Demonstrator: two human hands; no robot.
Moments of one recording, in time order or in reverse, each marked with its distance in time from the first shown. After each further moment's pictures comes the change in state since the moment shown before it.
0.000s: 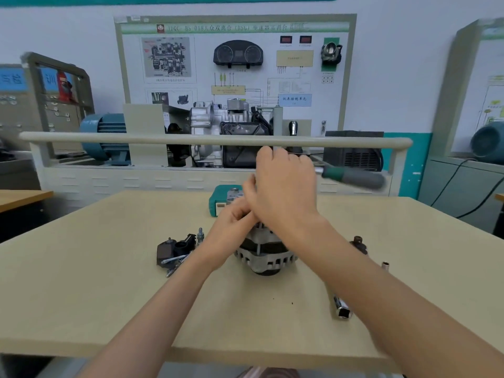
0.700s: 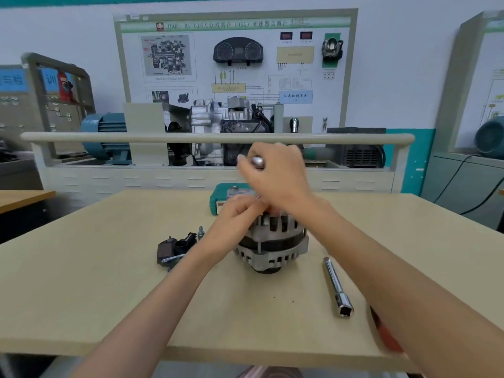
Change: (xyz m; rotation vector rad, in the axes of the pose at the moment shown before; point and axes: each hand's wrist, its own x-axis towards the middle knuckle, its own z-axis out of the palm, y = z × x) left_hand 0.004 0.004 0.000 0.129 -0.019 0.035; right_hand 0.027 0.017 0.009 0.638 -0.155 0.038
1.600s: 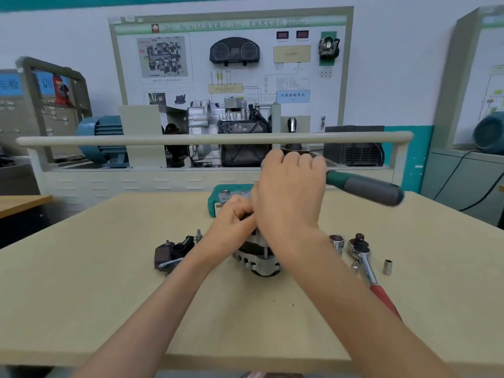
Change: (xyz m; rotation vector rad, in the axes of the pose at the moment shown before) left_hand 0.003 -0.001 0.000 0.081 -0.010 0.048; right_hand -0.032 -0.017 0.003 -0.841 0.254 0.130
